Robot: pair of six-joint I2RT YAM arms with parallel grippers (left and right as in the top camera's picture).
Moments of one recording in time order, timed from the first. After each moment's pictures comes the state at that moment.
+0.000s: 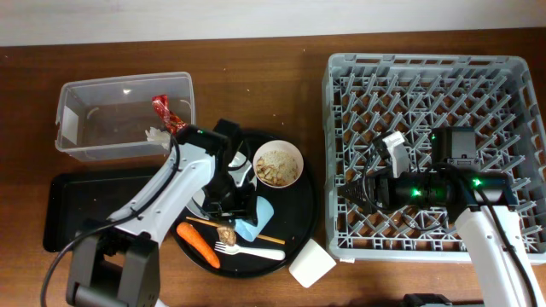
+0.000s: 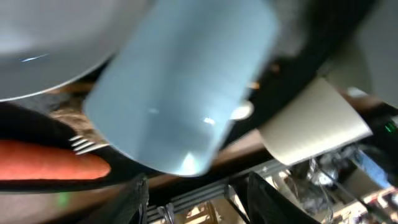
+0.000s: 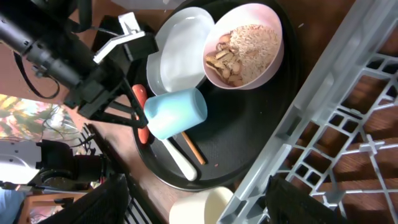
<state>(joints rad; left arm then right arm) -0.41 1.73 1.23 -1.28 0.40 -0.25 -0.05 1.19 0.97 -0.98 -0.87 -0.21</state>
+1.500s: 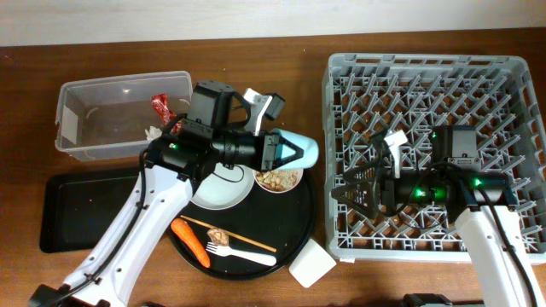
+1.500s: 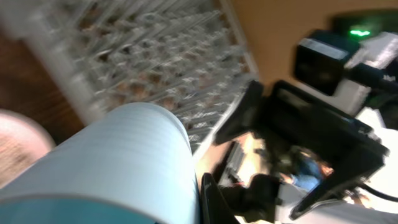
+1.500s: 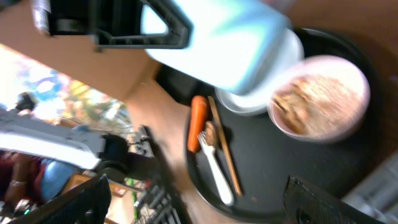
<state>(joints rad) -0.41 1.49 1.27 -0.56 0.92 -0.33 -0.05 1.18 0.97 -0.93 -1.19 -0.31</state>
